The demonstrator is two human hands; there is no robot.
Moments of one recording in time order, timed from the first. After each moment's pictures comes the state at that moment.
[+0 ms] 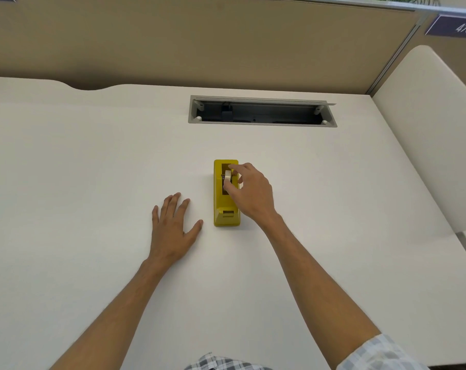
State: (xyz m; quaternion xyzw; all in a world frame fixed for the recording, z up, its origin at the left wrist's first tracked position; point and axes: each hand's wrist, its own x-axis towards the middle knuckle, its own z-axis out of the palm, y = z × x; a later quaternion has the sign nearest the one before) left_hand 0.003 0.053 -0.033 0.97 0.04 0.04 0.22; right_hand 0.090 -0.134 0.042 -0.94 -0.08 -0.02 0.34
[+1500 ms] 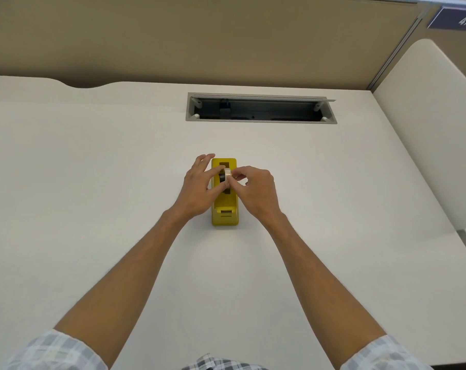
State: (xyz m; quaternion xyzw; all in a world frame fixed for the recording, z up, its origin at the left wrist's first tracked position) left_hand 0.088 0.008 0.029 0.93 -0.04 0.00 0.37; right_hand 0.092 -0.149 0.041 -0.91 -0.09 -0.05 0.40
